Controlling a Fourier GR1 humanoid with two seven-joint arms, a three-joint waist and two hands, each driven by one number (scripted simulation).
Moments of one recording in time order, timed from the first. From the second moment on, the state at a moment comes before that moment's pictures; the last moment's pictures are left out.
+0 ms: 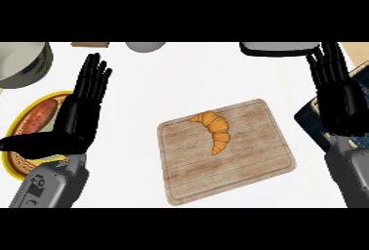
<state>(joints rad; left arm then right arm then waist) -0.29 0.27 -0.21 -1.63 0.26 0.27 -0.08 -0.34 -0.39 0.06 -1.49 -0.37 -0.19 -0.12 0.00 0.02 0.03</state>
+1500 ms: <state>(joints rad) -0.20 0.42 -0.09 -1.42 0.21 0.28 0.11 -0.76 -0.50 0.49 -1.28 0.17 0.06 0.49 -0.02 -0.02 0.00</state>
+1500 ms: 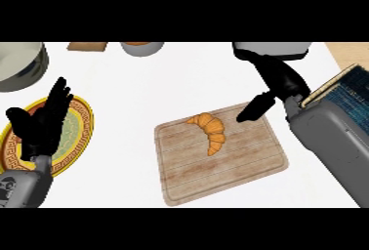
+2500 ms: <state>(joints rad) -0.18 0.36 -0.05 -1.47 0.15 0.23 0.14 -0.58 -0.40 0.36 -1.54 0.18 0.25 0.67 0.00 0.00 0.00</state>
